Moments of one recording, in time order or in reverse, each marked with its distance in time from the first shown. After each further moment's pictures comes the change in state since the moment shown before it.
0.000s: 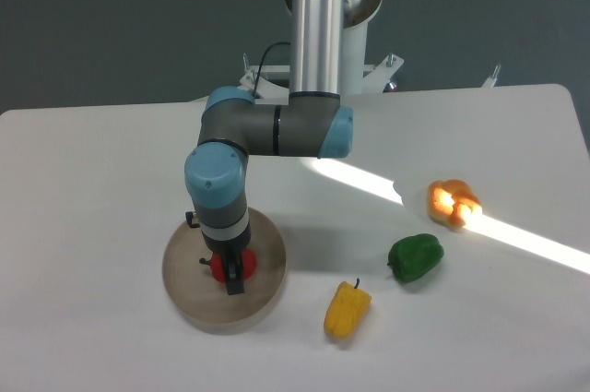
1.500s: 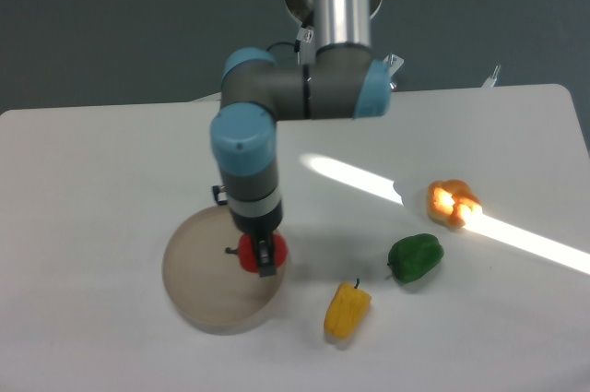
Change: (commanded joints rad) arm 0.152 0.164 0.081 -0.222 0.020 0.169
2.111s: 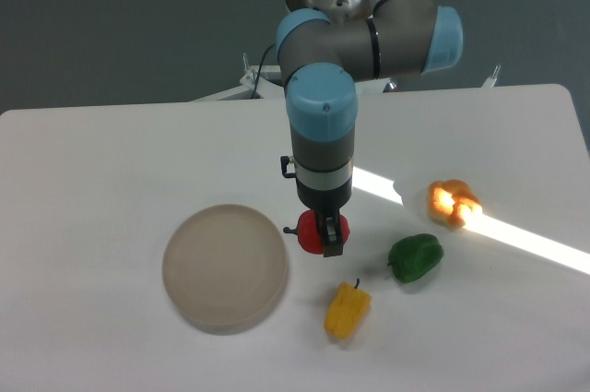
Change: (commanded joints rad) arm 0.069 0.028 0.002 -0.021 -0.002 0.081
